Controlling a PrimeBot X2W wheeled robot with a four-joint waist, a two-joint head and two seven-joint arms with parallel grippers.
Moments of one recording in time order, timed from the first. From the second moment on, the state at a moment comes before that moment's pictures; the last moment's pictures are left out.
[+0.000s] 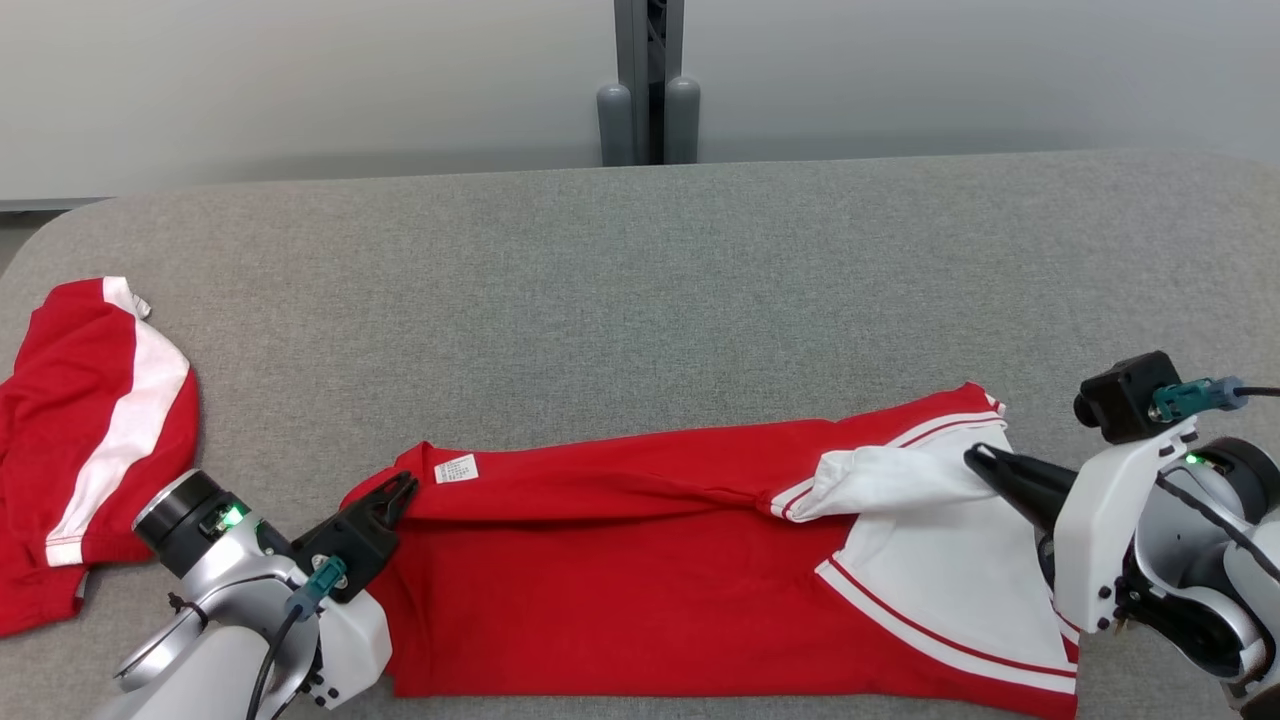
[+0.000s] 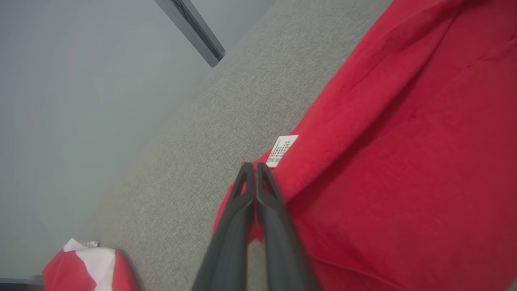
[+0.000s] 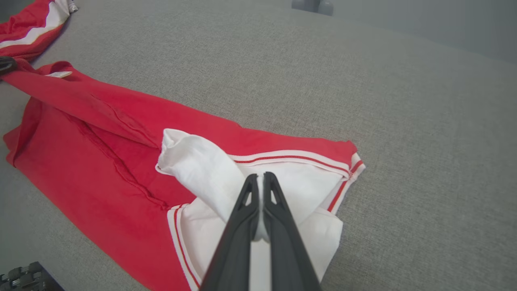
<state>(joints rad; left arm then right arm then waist) -0.37 0.48 -0.64 0.41 -0.09 -0.08 -0.11 -0.41 -0.58 0.56 0.17 0.76 0.13 0.39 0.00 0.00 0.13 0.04</state>
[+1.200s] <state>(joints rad) -0.29 0.43 -0.45 0.23 -0.32 0.14 -0.10 -0.22 -0.38 0.22 -0.04 0.60 0.13 0.45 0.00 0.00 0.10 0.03</state>
